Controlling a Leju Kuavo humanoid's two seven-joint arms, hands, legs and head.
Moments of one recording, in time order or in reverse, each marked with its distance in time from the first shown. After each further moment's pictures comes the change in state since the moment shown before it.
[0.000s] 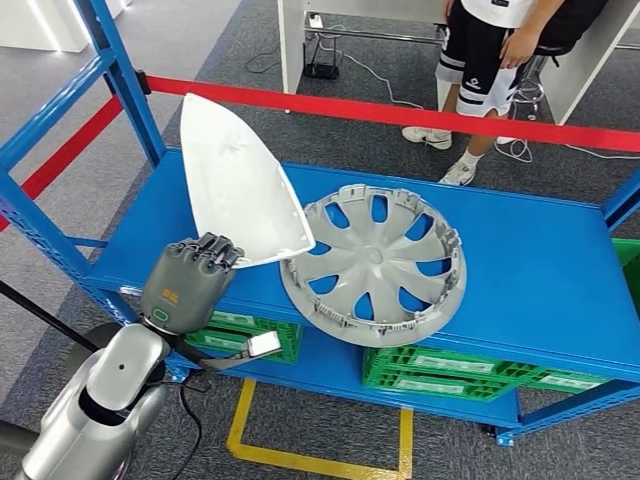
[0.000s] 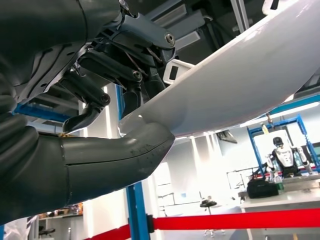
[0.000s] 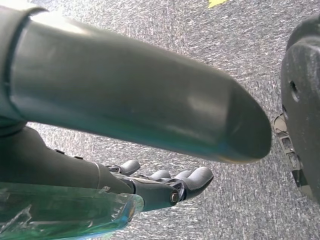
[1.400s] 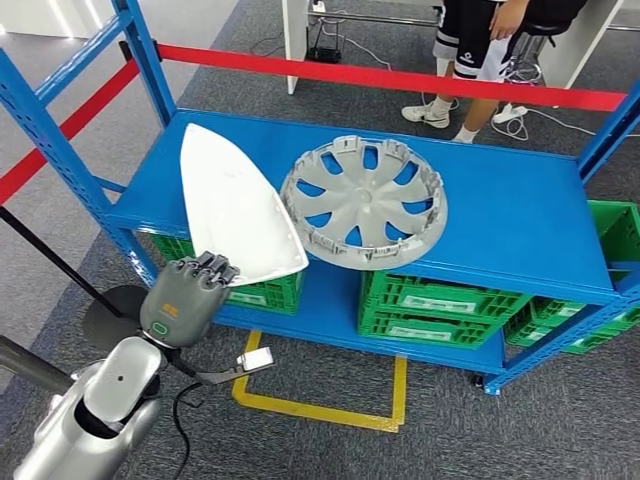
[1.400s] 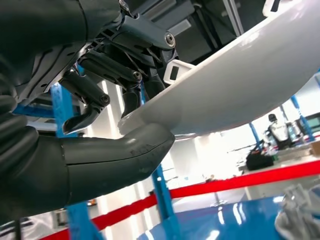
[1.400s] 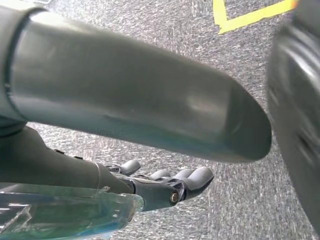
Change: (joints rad) left arm 0.062 0.045 0.001 -0.004 0.013 -0.026 0.019; right arm -0.013 0.014 0.011 -0.002 -0.003 -0.035 0.012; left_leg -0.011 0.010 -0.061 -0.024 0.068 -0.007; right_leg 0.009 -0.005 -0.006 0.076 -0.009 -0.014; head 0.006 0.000
